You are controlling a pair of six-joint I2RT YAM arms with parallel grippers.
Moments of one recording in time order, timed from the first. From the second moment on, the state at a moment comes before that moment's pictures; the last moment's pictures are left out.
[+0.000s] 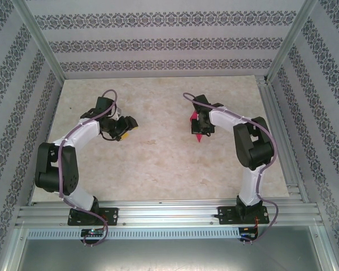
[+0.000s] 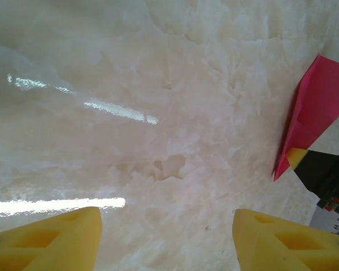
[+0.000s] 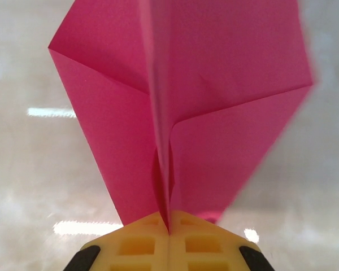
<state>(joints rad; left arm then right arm) -0.16 1.61 1.08 -0.55 0.51 -0.73 0.37 1.99 1.34 -0.66 0.01 0.34</state>
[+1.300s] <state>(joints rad) -0.17 1.20 0.57 -0.02 -0.45 -0.33 0.06 1.20 0.64 -0.12 0.39 0.18</state>
